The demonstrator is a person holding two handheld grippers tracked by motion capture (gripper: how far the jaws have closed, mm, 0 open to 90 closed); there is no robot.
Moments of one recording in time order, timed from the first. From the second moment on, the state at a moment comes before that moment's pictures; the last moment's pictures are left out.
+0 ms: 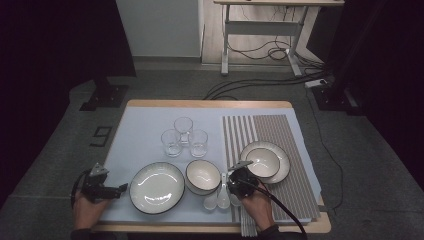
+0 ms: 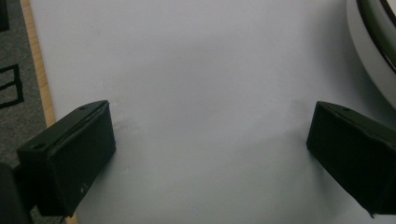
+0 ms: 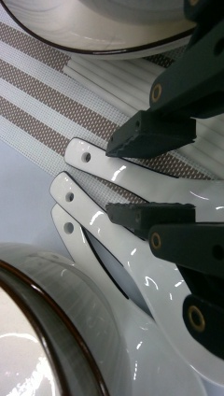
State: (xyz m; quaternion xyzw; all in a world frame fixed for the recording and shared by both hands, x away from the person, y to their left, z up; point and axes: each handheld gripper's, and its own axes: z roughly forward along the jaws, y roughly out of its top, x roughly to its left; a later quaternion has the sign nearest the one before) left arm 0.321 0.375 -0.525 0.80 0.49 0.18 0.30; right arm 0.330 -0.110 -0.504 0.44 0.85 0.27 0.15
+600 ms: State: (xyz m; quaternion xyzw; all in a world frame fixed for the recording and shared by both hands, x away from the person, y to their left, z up) left arm 0.322 0.375 -0.525 0.80 0.49 0.18 0.30; right arm 0.329 -0.107 -0.508 0.45 0.84 0.27 0.14
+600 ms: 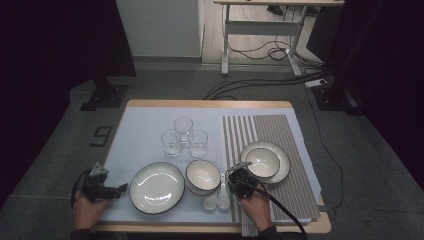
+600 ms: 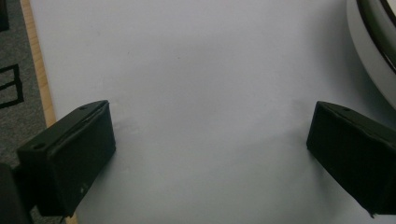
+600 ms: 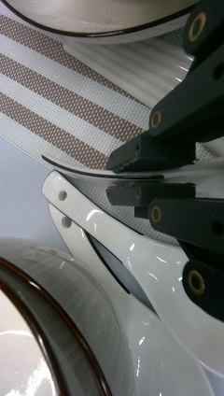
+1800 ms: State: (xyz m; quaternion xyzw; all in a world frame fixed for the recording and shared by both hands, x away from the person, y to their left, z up) left arm 0.322 0.375 -0.525 0.80 0.49 0.18 0.30; right arm 0.318 -0.126 -0.471 0.44 0.83 0.30 0.15
